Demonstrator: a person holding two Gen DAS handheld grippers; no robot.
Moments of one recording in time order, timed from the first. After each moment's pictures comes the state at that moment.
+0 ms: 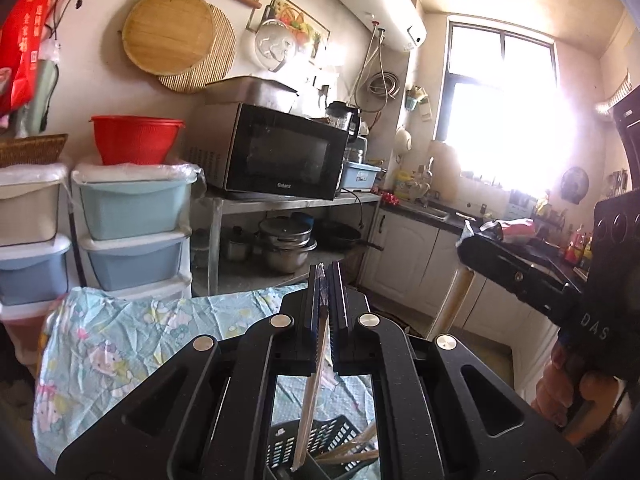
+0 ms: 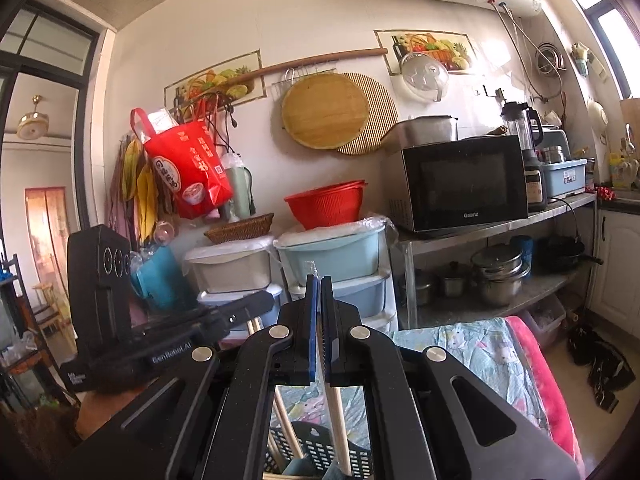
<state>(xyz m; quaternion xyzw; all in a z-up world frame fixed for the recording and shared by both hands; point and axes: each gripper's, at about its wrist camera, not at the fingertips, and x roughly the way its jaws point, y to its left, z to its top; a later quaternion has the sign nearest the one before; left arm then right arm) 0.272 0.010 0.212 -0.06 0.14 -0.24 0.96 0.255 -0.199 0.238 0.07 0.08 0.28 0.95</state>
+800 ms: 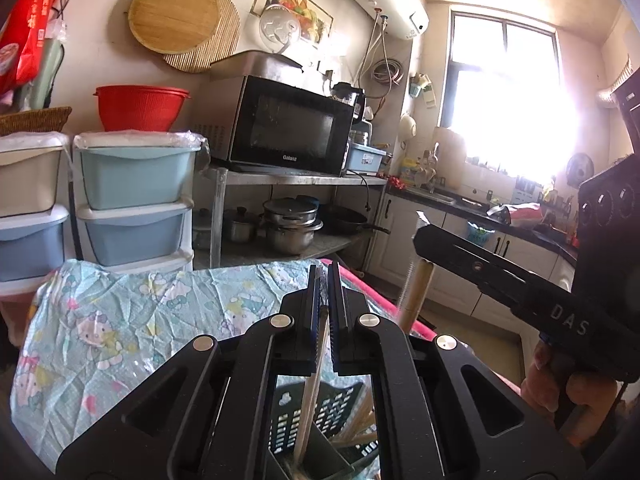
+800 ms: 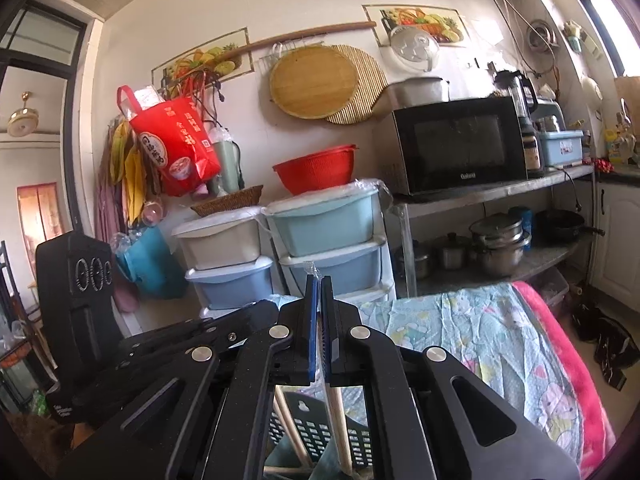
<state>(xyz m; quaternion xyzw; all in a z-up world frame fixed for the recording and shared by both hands) 0.271 0.002 0.144 -0.06 0.15 -0.24 0.96 0.278 -0.182 0.170 0.08 0.12 0.26 0.95</state>
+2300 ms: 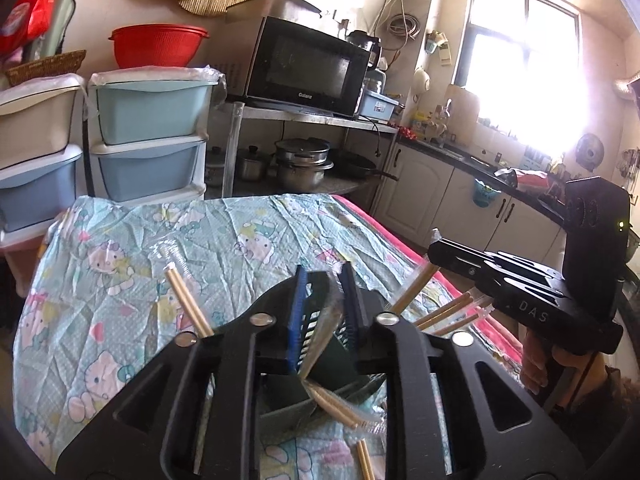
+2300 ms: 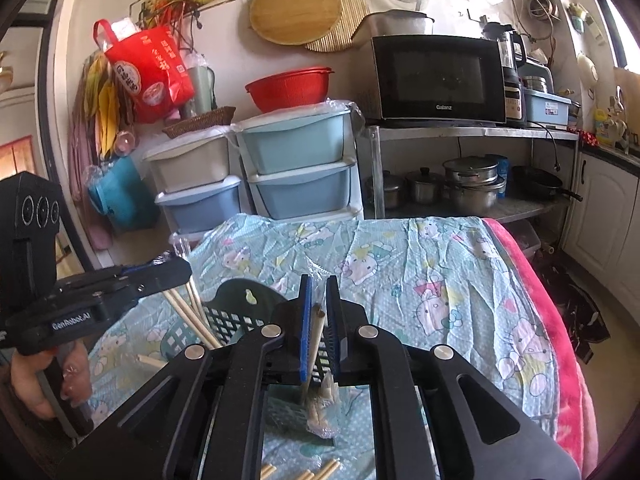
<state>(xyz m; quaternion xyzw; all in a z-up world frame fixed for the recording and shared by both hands) 0.250 0.024 0.104 -0.06 0.25 -0.23 0.94 0.270 -0.194 0.112 0.02 0.23 0.23 0.95</state>
